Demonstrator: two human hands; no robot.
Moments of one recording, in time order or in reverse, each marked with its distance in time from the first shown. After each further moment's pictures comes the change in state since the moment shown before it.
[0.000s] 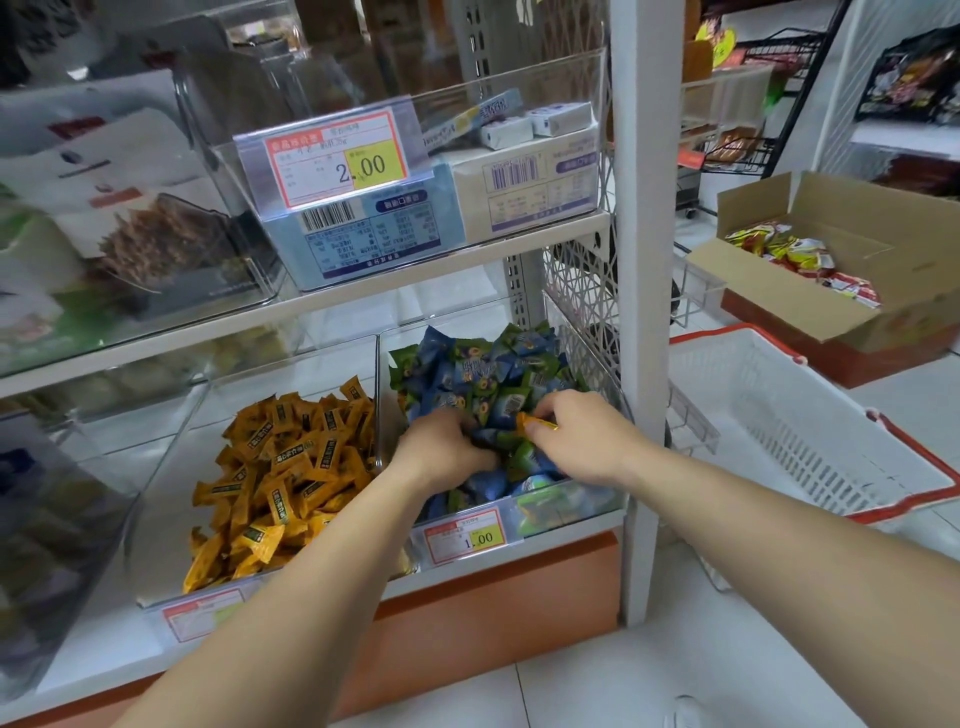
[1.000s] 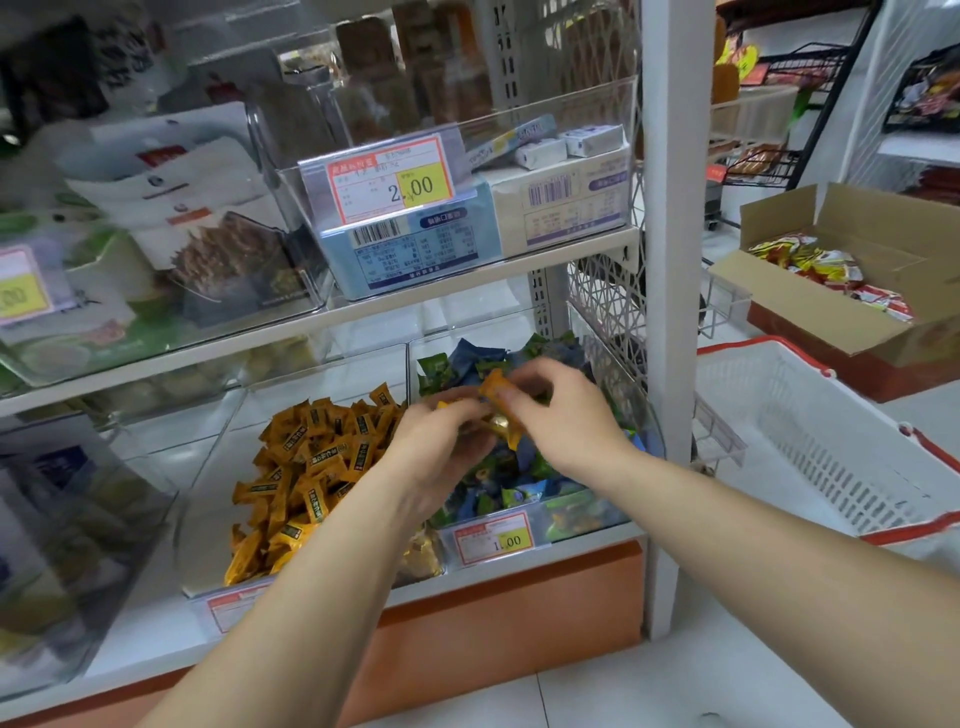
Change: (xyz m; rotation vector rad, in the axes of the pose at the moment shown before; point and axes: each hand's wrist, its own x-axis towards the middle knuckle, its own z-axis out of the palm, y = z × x) left_hand -0.050 0.021 -0.040 -1.288 0.017 -0.165; right_hand -0.004 -0.058 0.007 0.518 0.287 -0.099
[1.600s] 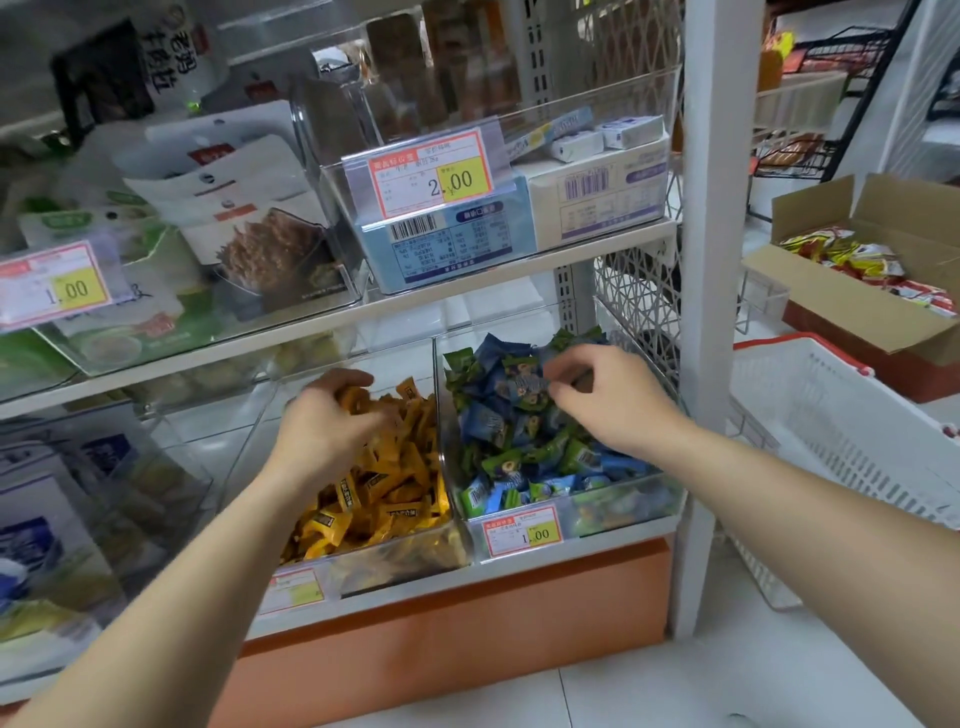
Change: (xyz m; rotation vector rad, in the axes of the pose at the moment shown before) left_hand -0.015 0.049 -0.112 1.079 0.386 0.374; right_hand 0.014 0.003 -0.024 -0.244 -0.091 -0.109
